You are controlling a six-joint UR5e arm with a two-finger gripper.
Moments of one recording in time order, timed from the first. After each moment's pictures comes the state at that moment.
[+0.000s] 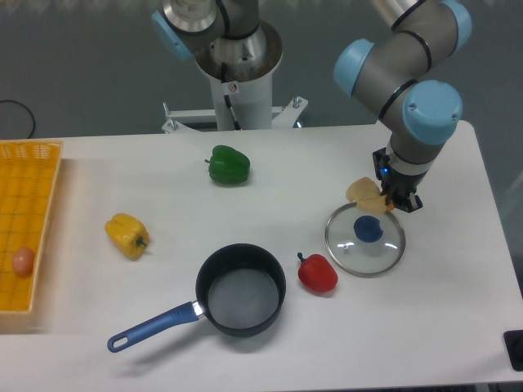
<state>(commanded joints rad) 2.76 -1.94 -1.56 -1.26 1.64 1.86</state>
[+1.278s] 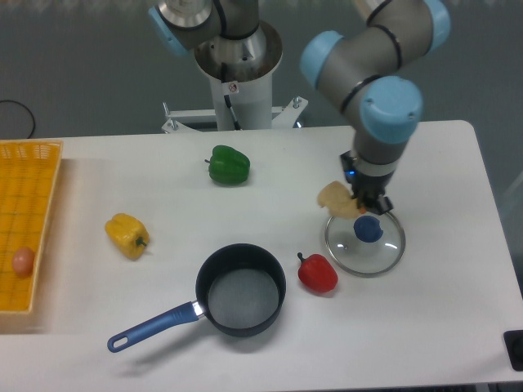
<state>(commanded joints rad) 2.55 -1.88 -1.55 -1.30 1.62 1.49</state>
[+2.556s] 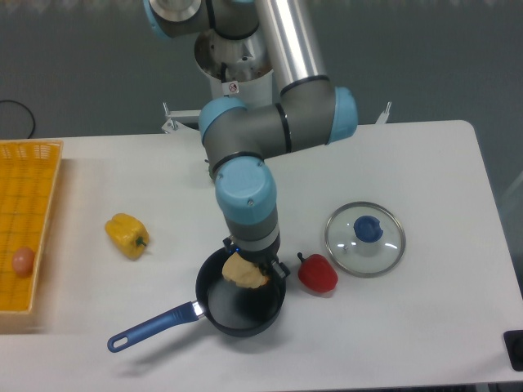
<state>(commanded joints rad) 2.31 -2.08 -1.45 -1.17 1.64 1.12</state>
